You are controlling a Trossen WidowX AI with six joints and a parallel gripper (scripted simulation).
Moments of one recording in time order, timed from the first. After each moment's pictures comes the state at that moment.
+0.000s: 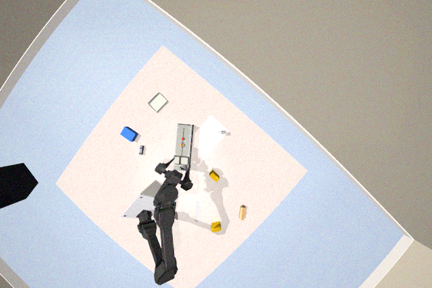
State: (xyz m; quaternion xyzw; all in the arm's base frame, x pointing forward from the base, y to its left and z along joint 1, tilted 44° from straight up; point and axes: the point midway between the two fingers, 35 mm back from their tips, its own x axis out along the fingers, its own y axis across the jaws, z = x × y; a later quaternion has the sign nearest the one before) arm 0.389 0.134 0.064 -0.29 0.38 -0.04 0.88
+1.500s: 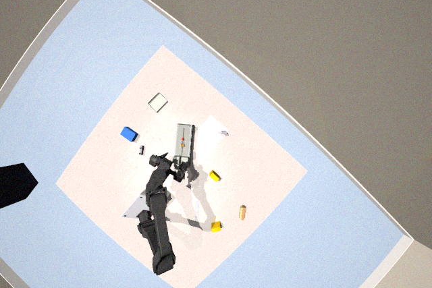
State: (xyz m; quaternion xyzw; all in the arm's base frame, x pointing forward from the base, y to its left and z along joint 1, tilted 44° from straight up) arm 0.378 0.144 0.005 -0.40 0.42 -0.05 0.82
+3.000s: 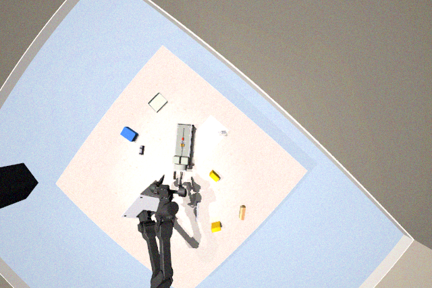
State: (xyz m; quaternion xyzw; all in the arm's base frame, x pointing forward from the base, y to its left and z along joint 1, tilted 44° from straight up) arm 0.290 0.072 0.029 -0.46 0.41 0.17 0.77
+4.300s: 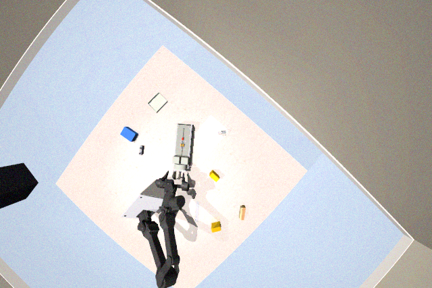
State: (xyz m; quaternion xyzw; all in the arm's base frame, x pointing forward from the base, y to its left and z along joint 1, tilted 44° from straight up) arm 0.295 0.019 -0.024 -0.46 0.41 0.17 0.77
